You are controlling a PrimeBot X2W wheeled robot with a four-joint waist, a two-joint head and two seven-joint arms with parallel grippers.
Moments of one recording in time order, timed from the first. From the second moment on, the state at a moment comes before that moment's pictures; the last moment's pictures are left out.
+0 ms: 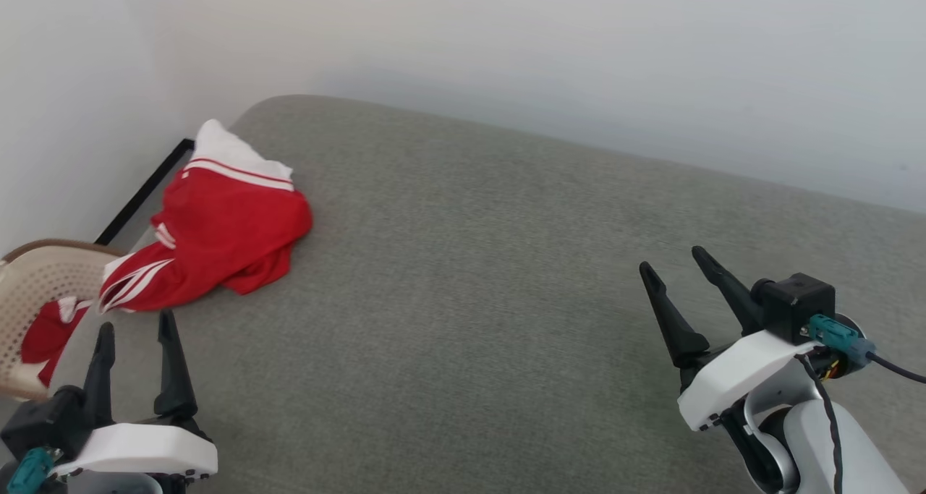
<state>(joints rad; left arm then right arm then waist) -0.02 0.20 0.08 0.16 -0.38 0.01 -0.26 -0.22 -0.22 0.22 0.21 0.36 0.13 -0.03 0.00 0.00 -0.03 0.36</state>
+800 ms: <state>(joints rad) -0.18 0.19 0.08 0.27 -0.45 0.01 -0.24 -0.23 -0.25 0.18 0.17 0.37 0.13 -0.02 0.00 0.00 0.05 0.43</state>
